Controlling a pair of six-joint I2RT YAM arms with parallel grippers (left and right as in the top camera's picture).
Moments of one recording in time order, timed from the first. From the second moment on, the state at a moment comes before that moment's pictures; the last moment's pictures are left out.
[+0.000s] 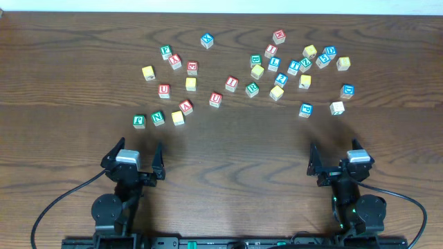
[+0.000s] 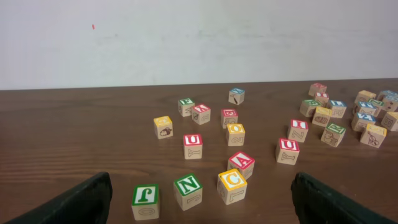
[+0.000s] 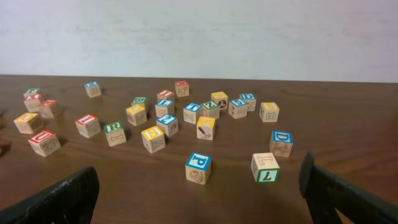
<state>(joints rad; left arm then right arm) 0.01 0.01 0.02 -0.09 0.17 -0.02 0.06 0.02 0.01 -0.07 -0.05 0.04</state>
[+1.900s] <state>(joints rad) 0.01 1.03 1.16 -0.74 0.21 -0.09 0.06 0.02 0.01 -0.07 -0.05 0.04</state>
